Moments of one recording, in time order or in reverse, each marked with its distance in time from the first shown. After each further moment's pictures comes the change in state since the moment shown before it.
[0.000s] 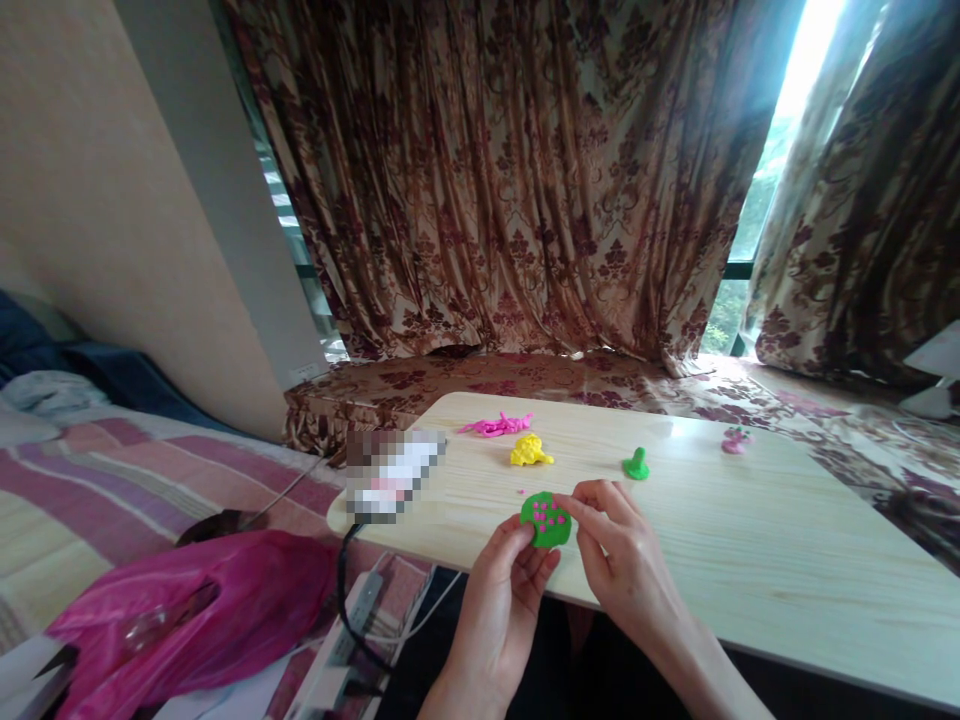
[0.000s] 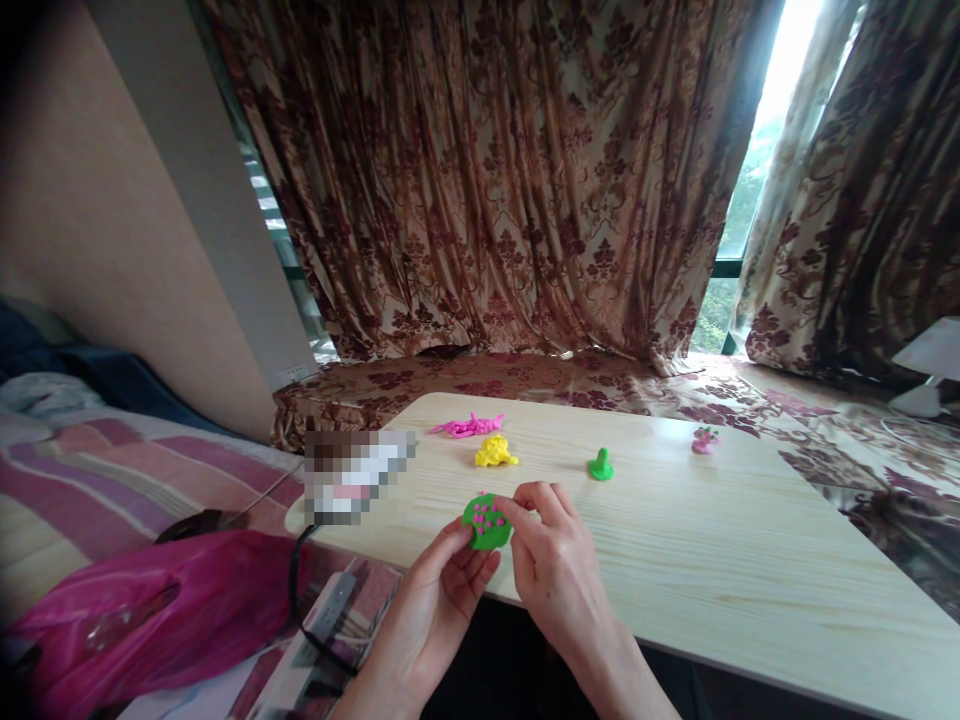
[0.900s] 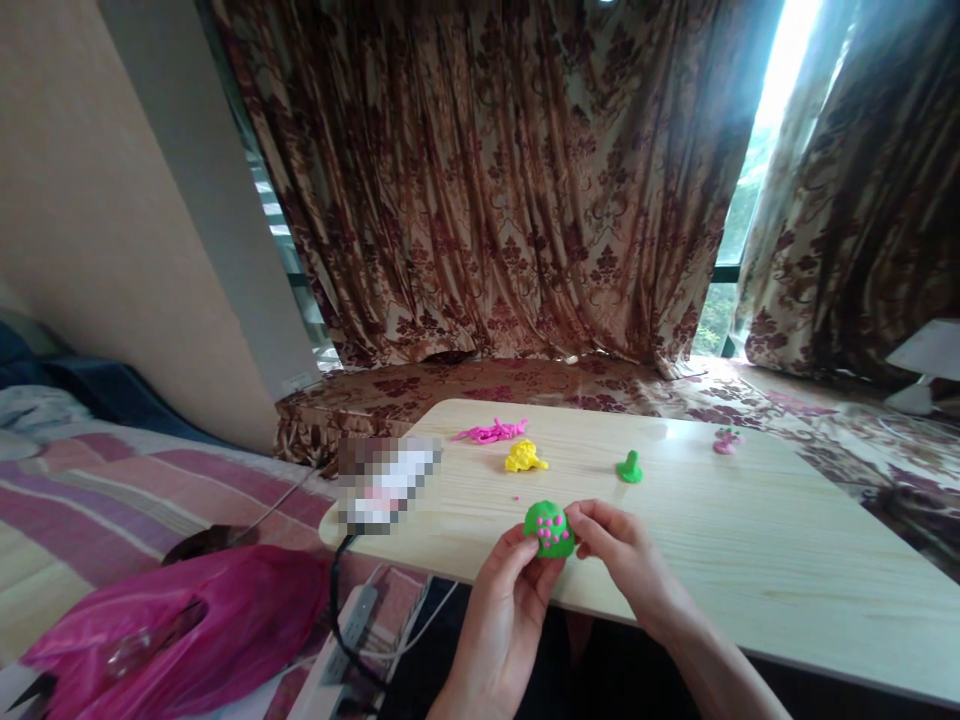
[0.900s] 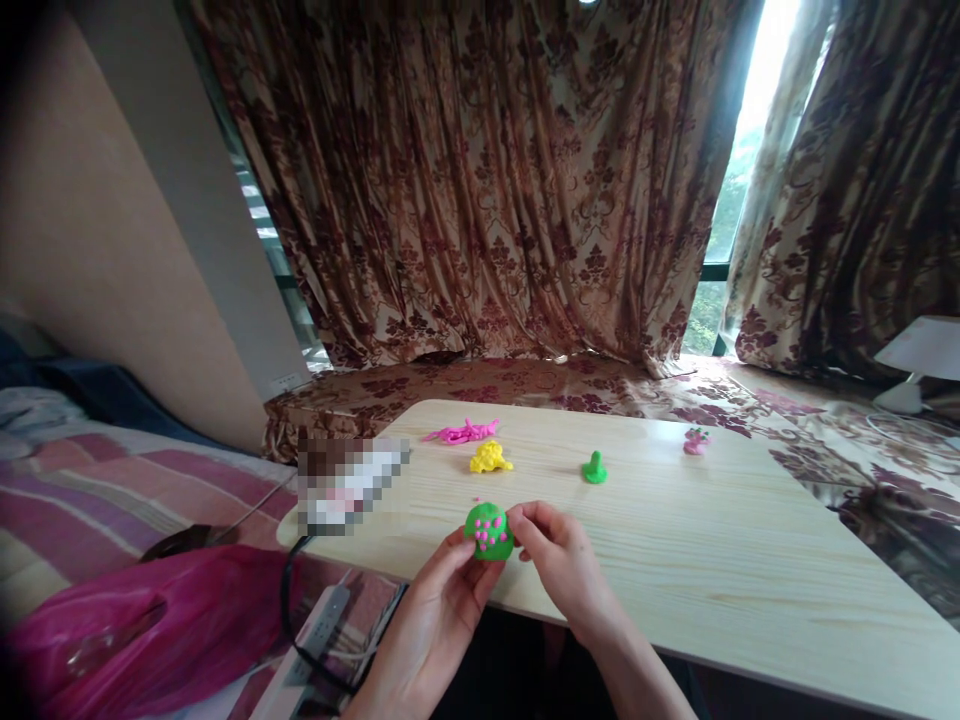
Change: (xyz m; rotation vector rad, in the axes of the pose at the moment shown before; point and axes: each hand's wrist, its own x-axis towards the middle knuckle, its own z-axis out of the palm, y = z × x) left_hand -0.002 -0.008 0.001 -0.004 -0.114 -0.007; right_hand -0.002 0.016 0.004 0.766 -0.105 0.617
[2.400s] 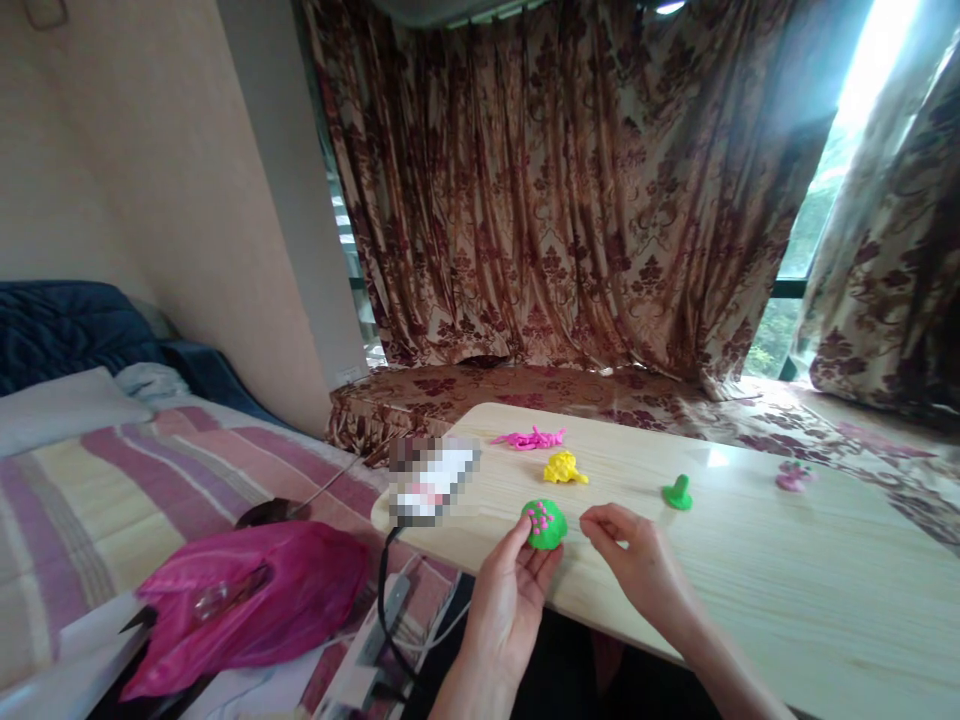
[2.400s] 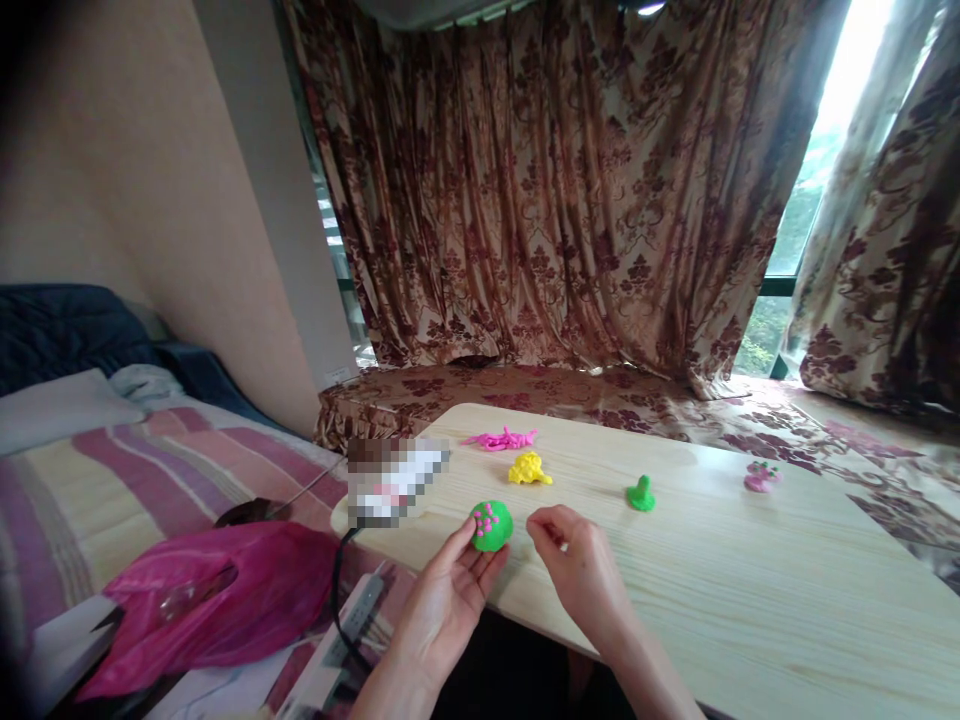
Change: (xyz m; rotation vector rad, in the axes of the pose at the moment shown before) left_hand 0.018 0.036 -0.022 -0.092 0.200 0.075; right_hand 0.031 0.012 0.025 -0.754 0.016 -0.292
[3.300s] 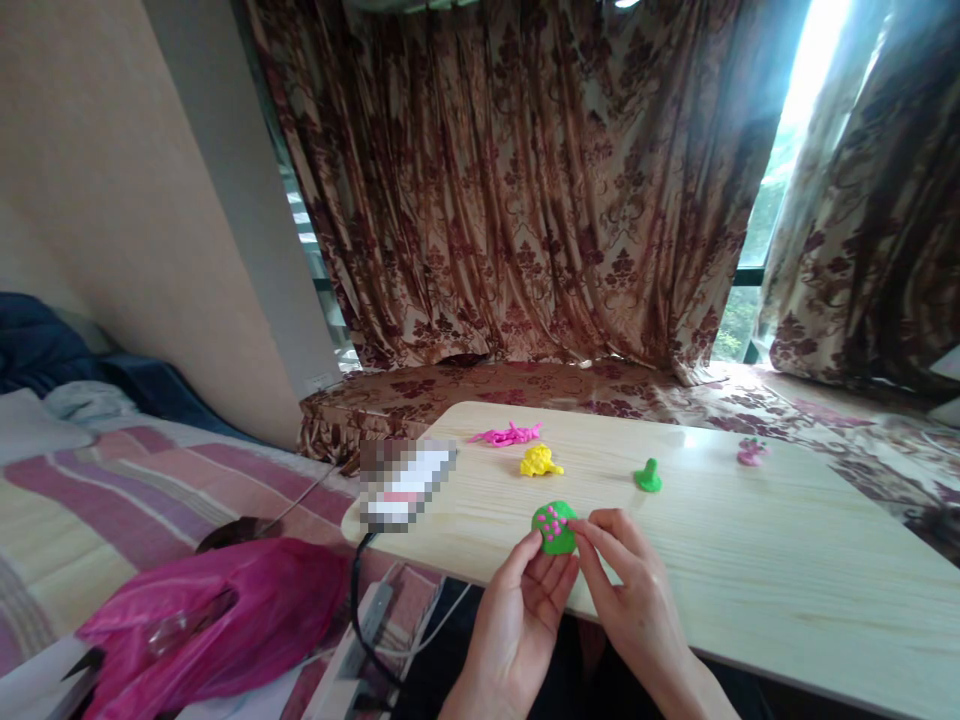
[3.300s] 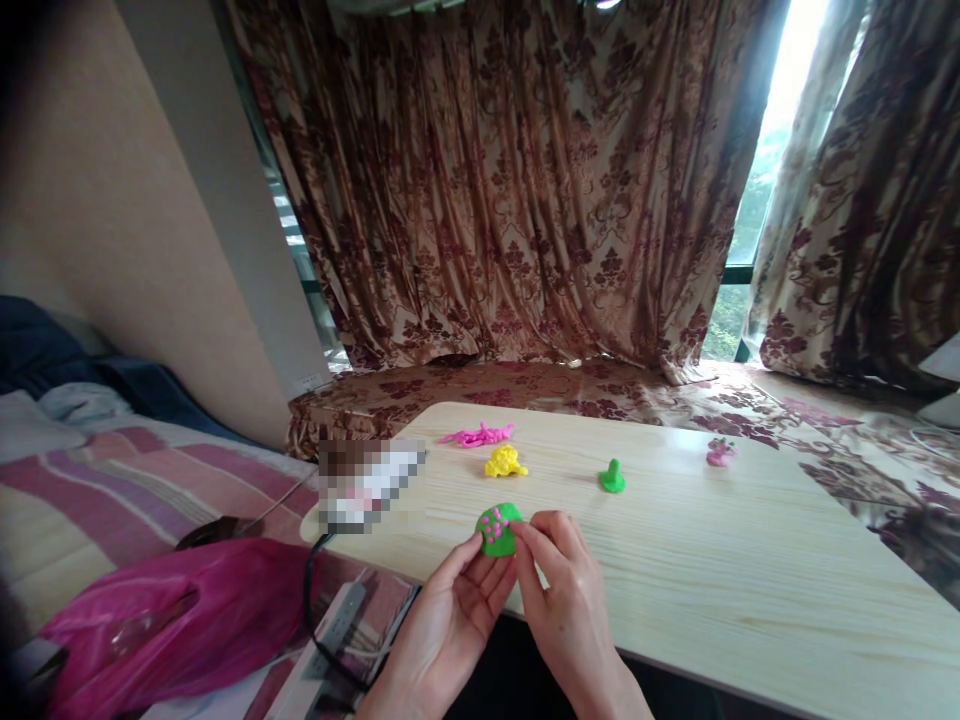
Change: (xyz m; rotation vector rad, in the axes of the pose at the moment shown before) left_hand -0.021 -0.030 0.012 -0.040 -0.094 -0.193; right_hand -0.043 -0.005 -0.006 0.119 0.309 -0.169
